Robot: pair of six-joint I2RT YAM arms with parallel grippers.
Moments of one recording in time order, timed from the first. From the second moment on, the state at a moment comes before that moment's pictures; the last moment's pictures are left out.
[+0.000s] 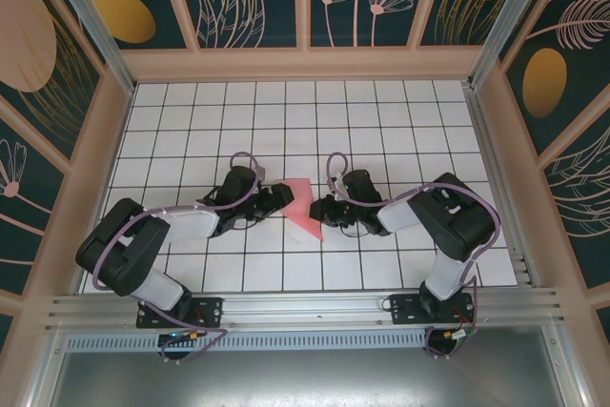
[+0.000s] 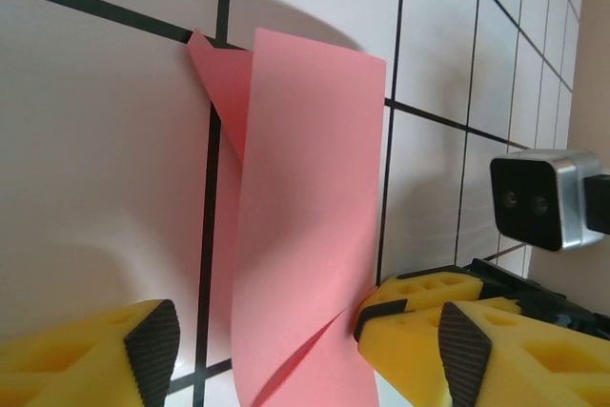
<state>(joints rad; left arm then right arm) -0.57 1.55 0.54 0.29 0.35 -1.01 0.65 1.75 0.54 0.52 -0.58 0.92</state>
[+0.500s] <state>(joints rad) -0.57 1.65 0.59 0.37 0.40 -1.06 0.64 1.77 0.54 0.55 -0.62 0.94</state>
